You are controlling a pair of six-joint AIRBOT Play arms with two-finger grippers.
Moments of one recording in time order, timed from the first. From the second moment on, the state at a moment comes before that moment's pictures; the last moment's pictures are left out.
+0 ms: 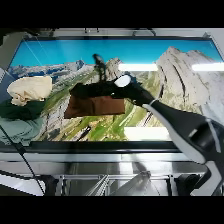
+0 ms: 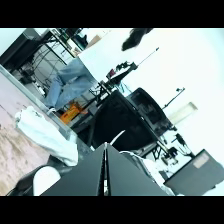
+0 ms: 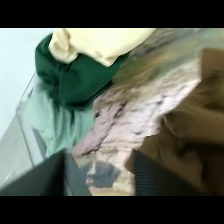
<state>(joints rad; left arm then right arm) 0.17 -1.71 2.01 -0.14 -1.68 -1.14 0.68 -1.93 1.68 -0.27 0.69 0.96</state>
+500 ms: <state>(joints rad) 0.15 -1.67 1.85 -0.15 -1.75 -1.09 0.48 -1.78 1.78 -0.75 1.15 1.26</state>
